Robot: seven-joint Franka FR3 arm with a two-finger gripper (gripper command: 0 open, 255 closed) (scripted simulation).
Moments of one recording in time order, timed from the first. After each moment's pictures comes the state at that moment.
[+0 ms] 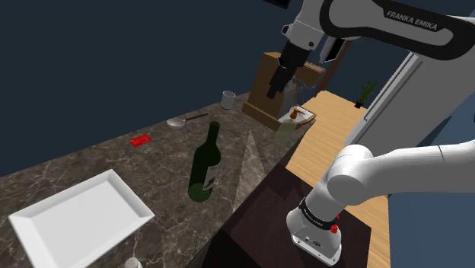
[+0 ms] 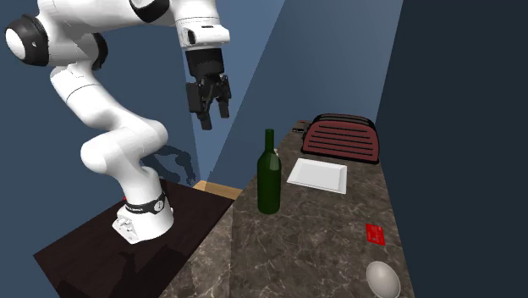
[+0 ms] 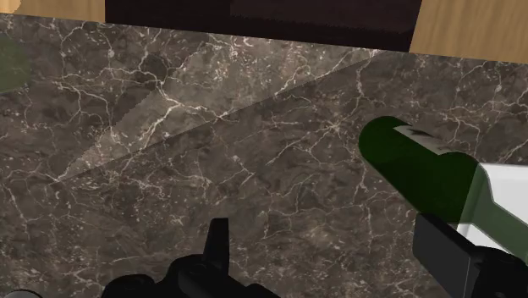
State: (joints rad) arm 0.01 -0.80 0.01 -2.37 0.03 1.66 -0.12
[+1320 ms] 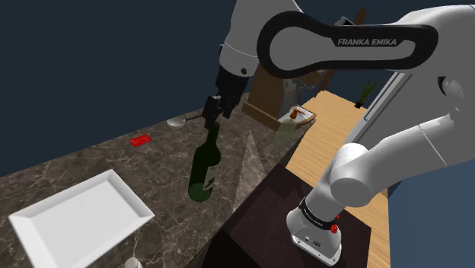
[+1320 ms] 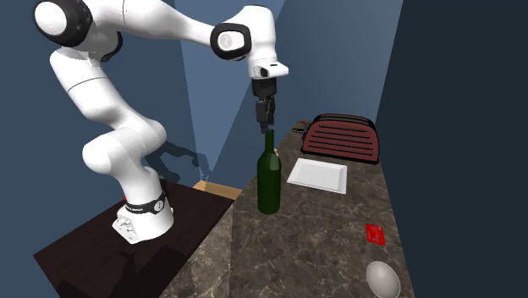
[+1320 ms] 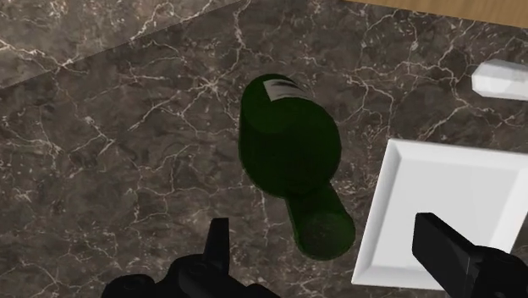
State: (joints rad) arm 0.11 -0.50 0.37 -2.32 0.17 1.94 0.23
